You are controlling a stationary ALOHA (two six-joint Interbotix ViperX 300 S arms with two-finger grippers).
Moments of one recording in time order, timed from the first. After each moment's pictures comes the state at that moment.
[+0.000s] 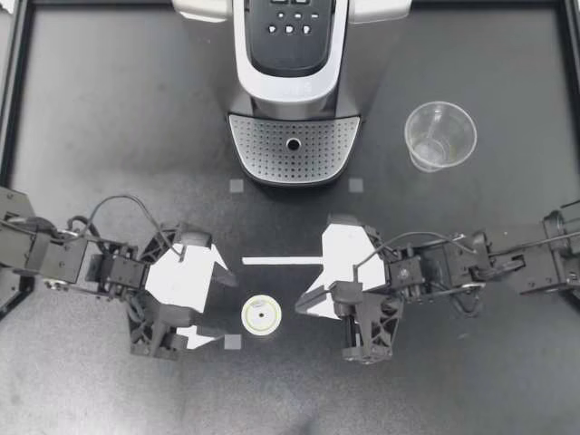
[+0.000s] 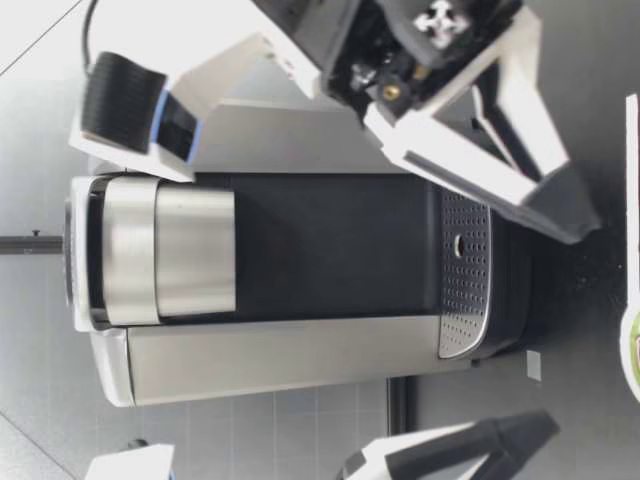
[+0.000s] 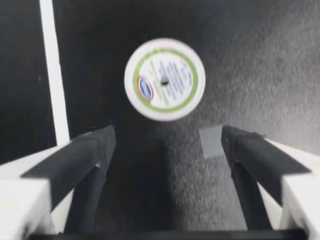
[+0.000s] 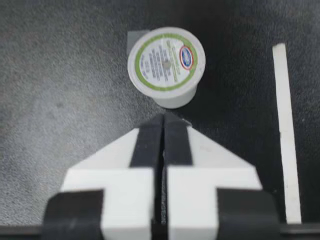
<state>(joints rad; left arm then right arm) -0.18 -0.09 0.87 0.01 0.04 -0.02 0.15 0.13 0.70 0.01 -0.12 0.16</state>
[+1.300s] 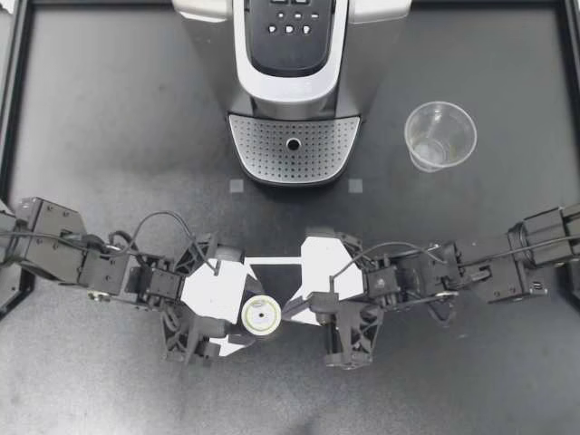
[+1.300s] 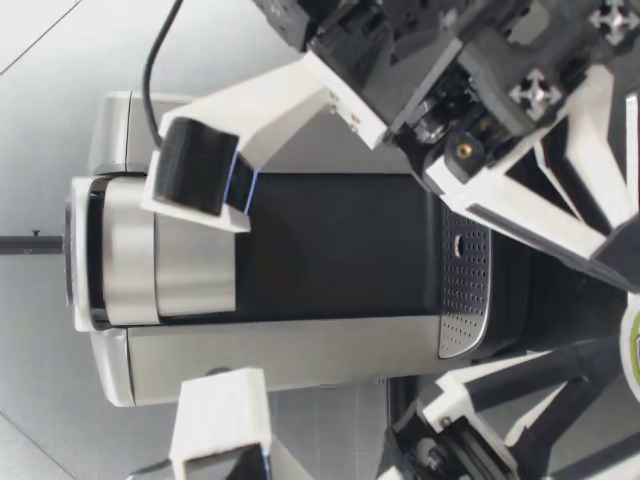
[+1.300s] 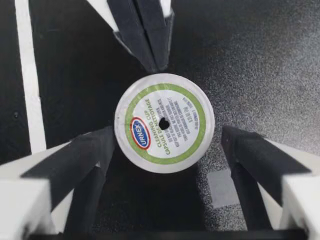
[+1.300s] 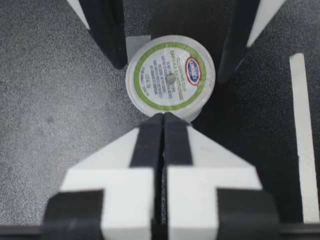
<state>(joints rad) -0.18 0.10 0.80 0.01 -0.06 -0.01 0.16 0.23 0.63 0.01 -0.15 0.16</state>
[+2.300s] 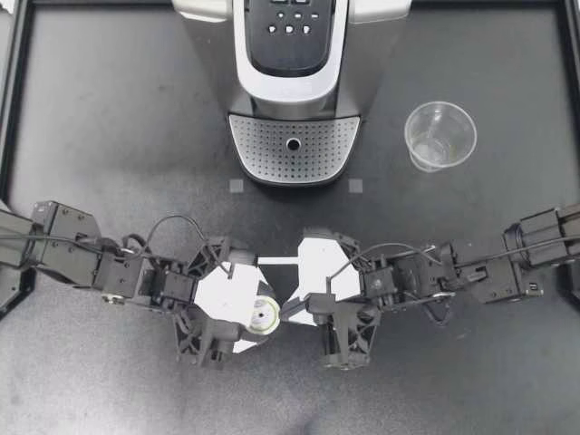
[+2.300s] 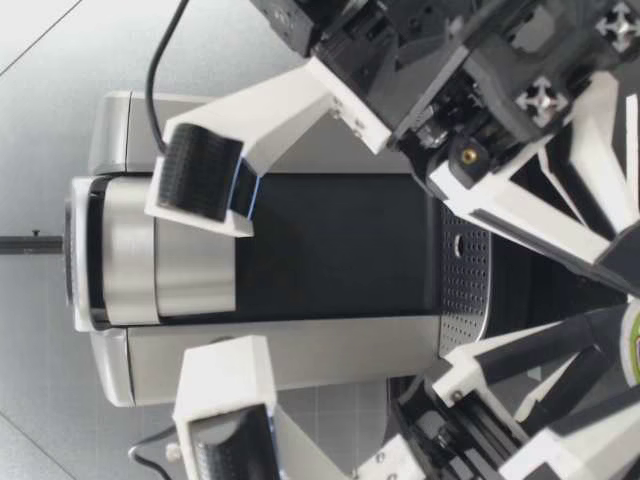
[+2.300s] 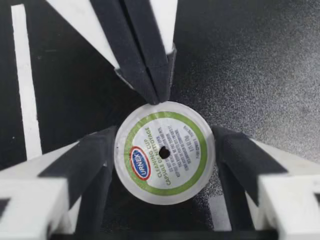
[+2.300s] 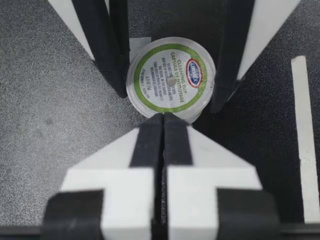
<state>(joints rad) -0.18 0.13 0.75 0.01 -0.06 0.00 0.16 0.24 0.63 0.01 -0.15 0.15</state>
